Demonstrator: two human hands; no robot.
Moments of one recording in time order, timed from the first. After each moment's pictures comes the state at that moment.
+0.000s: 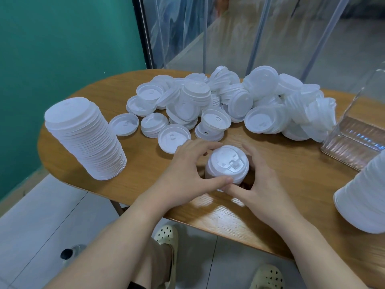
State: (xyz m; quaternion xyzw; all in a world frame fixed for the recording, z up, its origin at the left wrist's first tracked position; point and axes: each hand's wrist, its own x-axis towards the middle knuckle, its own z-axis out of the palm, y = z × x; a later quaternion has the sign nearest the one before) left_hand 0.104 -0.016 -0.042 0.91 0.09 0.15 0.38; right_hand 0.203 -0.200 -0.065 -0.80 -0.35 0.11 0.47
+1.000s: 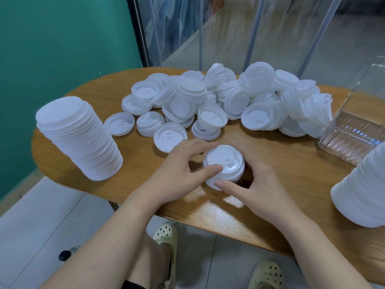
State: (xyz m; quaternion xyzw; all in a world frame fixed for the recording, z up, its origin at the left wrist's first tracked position) left_hand 0.104 -0.007 -0.040 0.90 0.06 0.12 0.41; right_hand 0.198 -0.202 -0.054 -0.79 -0.38 0.11 0.47
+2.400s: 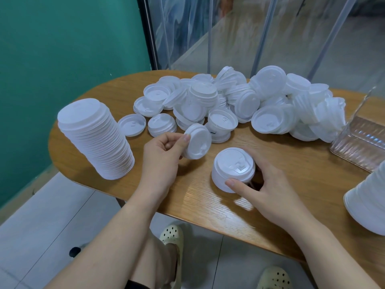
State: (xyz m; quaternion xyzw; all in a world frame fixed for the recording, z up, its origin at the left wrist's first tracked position) left_hand 0.097 0.009 -0.035 0.66 0.30 0.31 0.62; right_hand 0.198 -0.200 -0.054 -0.80 -0.37 0.11 0.45
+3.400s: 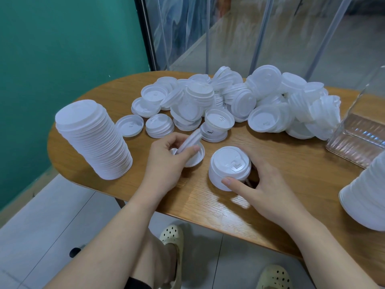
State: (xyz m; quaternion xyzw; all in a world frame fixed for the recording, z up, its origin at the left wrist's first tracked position) left_hand 0.098 0.006 -0.038 0.75 0.25 0.27 0.55; right_hand 0.195 -0.201 -0.049 -0.80 -0.37 0.12 0.46
